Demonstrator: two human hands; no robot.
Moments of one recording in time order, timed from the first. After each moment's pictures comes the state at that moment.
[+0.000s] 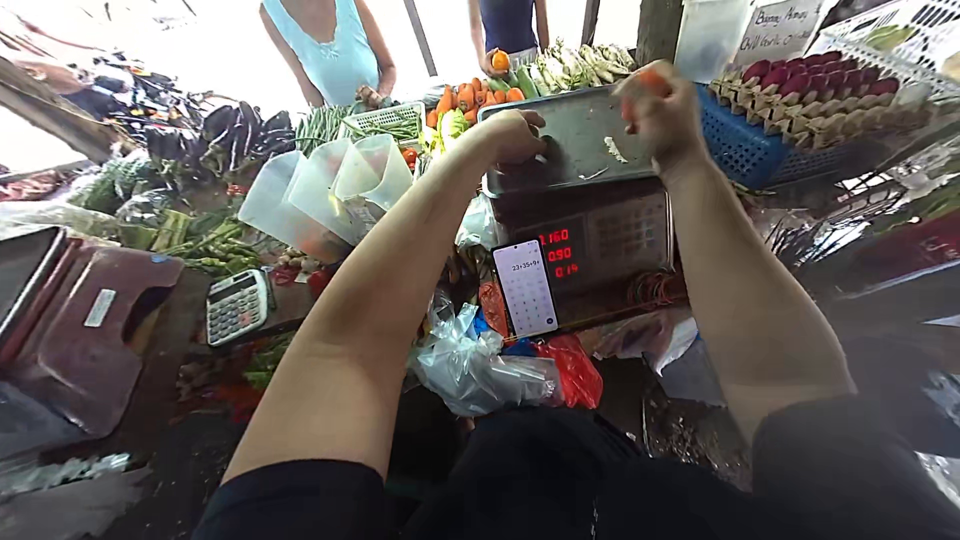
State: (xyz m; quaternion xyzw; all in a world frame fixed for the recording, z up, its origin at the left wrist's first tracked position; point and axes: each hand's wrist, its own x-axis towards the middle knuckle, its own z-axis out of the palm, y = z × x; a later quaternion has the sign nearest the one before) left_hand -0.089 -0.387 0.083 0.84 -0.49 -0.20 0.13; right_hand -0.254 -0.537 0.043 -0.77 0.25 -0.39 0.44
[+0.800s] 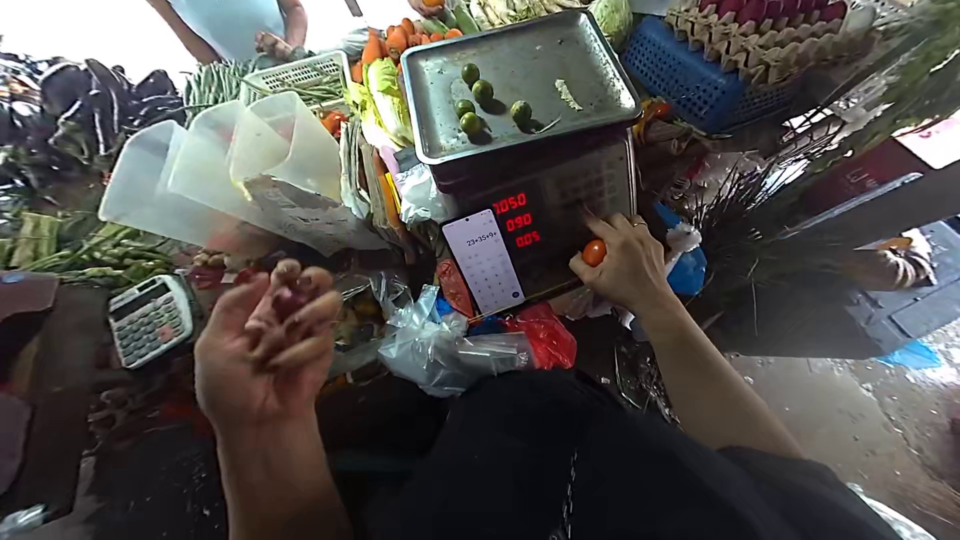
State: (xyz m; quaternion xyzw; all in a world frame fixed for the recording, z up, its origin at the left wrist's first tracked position) left_hand -0.138 -0.113 -0.019 0.36 -0.14 -0.37 0.84; right_hand -0.380 -0.426 -0.099 -0.92 0.32 -0.21 0.11
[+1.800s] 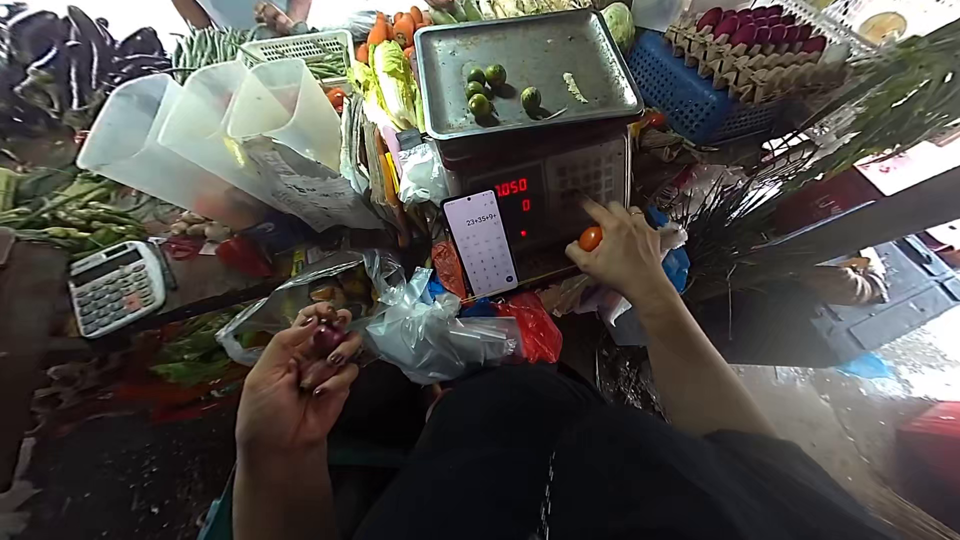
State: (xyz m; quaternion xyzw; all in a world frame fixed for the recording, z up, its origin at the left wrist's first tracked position) left_hand -0.186 -0.071 -0.067 0.38 -0.07 -0.39 0.84; right_hand -0.382 -0.418 -0.075 -0.92 0.36 -0.13 0.12
